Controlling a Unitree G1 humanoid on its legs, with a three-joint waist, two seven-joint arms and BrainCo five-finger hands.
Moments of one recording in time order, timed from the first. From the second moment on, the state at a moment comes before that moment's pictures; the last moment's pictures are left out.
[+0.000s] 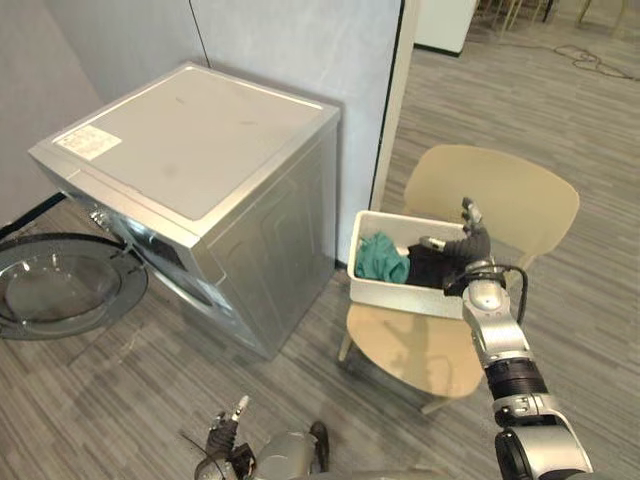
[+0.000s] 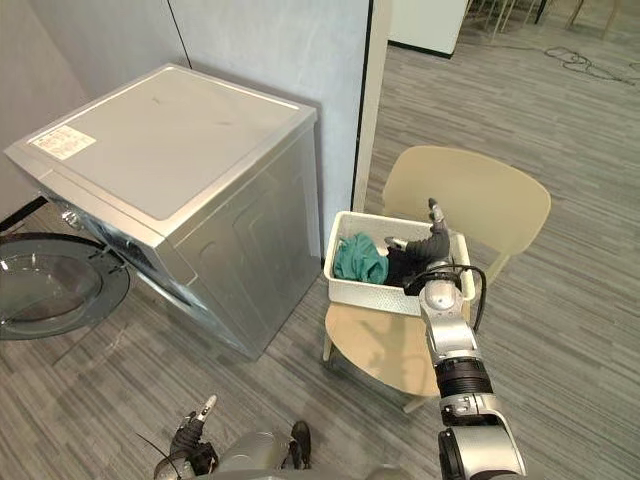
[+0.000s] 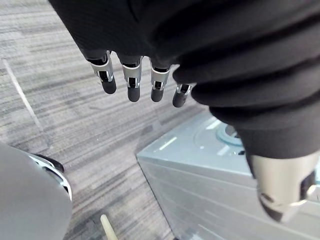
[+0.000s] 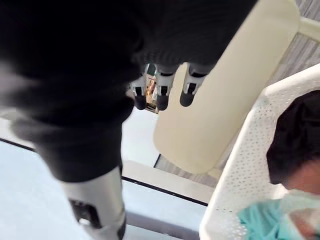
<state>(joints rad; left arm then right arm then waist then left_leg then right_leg) 0.17 0.04 0.12 0.82 -0.29 -0.08 0.15 -0.40 -0.24 -0.06 0.40 -0.14 0.05 -0.20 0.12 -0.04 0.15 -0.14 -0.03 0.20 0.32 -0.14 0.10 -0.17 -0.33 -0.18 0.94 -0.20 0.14</state>
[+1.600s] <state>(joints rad) -0.03 0.01 0.08 0.58 -0.54 -0.14 0.19 -1.29 -0.53 0.47 1.16 0.11 0.13 -0.11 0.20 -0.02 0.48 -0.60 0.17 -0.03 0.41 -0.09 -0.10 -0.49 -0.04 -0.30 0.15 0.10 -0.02</state>
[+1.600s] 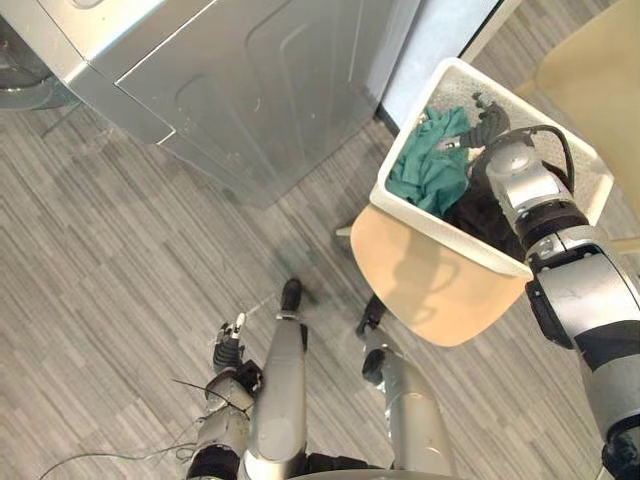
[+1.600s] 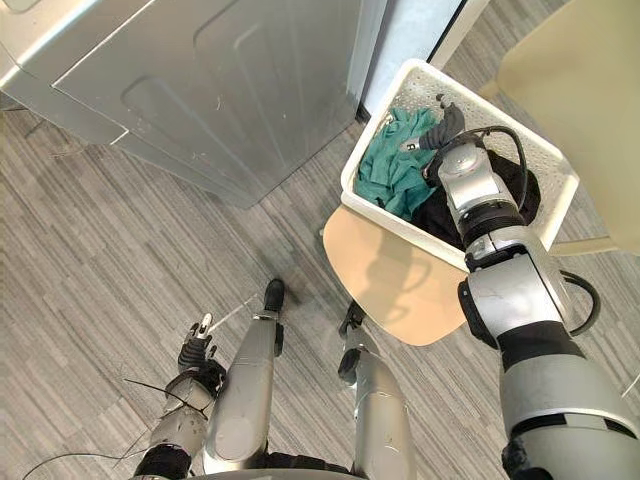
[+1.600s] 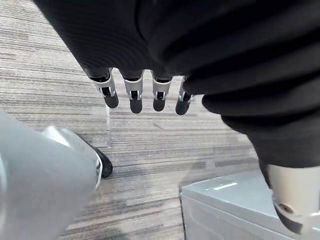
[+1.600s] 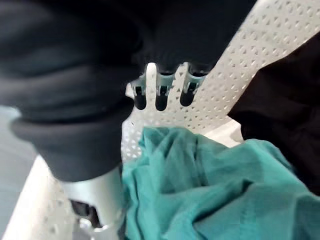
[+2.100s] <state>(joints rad) -0.07 -0.07 -0.01 0.48 -0.59 -0.14 0.18 -1.30 -0.56 0.56 1.21 0.07 0.13 -0.06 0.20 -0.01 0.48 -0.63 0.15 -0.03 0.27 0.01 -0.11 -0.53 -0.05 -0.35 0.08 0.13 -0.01</state>
